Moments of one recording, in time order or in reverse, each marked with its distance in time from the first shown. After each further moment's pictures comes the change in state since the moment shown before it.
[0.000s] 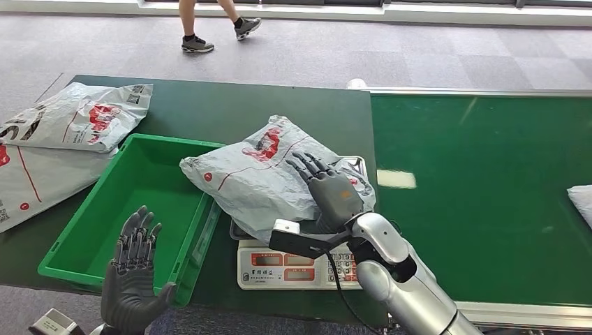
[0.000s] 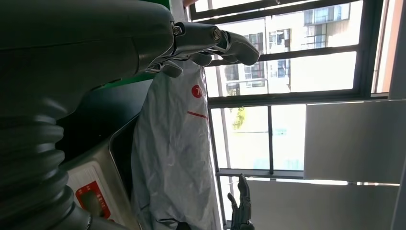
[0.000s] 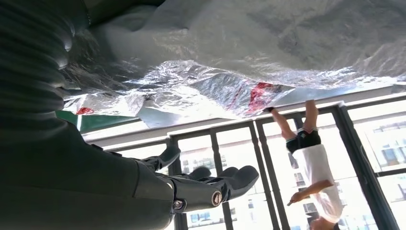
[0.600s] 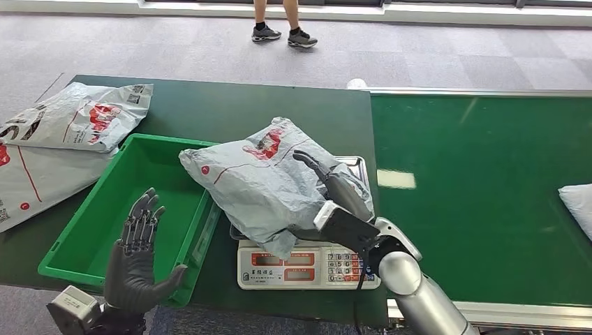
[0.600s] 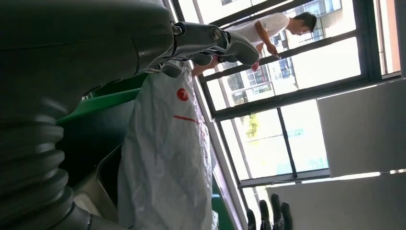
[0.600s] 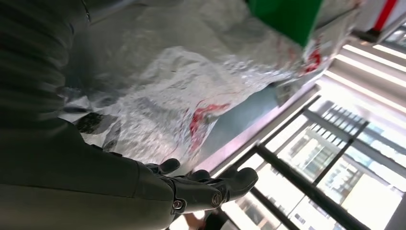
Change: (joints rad) left arm -0.102 0.004 0.002 -0.028 -0.173 0.036 0.121; right arm 0.090 0.011 -0.134 -0.058 -0.692 0.120 -0.222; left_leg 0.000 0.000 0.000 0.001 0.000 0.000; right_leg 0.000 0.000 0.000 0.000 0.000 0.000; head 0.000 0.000
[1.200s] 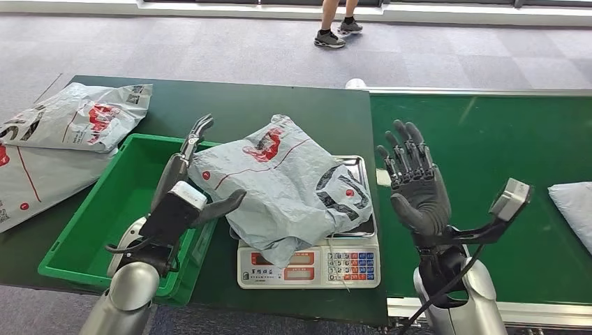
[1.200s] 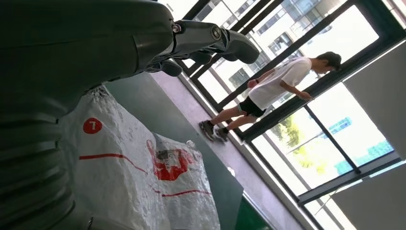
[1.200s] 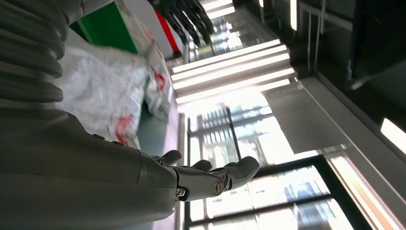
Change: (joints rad) left arm -0.473 -0.001 -0.260 0.136 -0.367 0.097 0.462; right arm 0.170 0.026 -0.362 -0.185 -0.741 0.085 -0.120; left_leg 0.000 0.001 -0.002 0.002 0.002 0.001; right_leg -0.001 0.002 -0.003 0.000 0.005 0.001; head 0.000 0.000
